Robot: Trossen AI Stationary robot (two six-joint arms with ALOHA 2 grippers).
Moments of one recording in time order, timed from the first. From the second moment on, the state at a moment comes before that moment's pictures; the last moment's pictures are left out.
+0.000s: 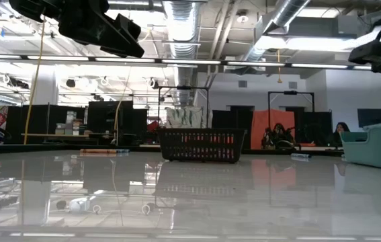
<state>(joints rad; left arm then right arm) -0.24 1.23 0.69 0.07 -0.03 0.15 0.57 1.02 0.66 -1.10 0.29 2.18</state>
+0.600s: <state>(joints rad) -0.24 1.23 0.69 0.04 -0.03 0.12 0.55 1.04 0.66 -1.12 0.28 2.14</state>
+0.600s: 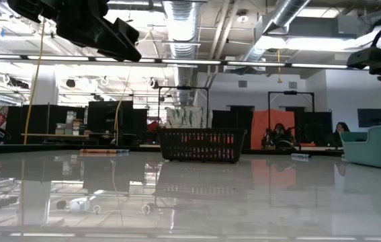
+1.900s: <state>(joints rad) -0.24 1.23 0.69 0.04 -0.03 0.10 -0.44 1.32 0.78 -0.58 0.33 0.96</state>
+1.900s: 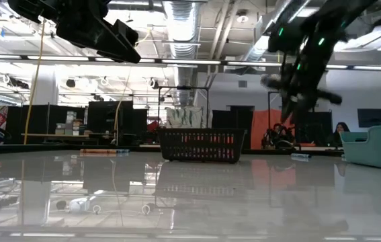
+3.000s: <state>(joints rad) -0.24 1.23 0.69 -0.02 -0.04 0.06 -0.76 1.50 0.78 -0.58 0.18 0.76</state>
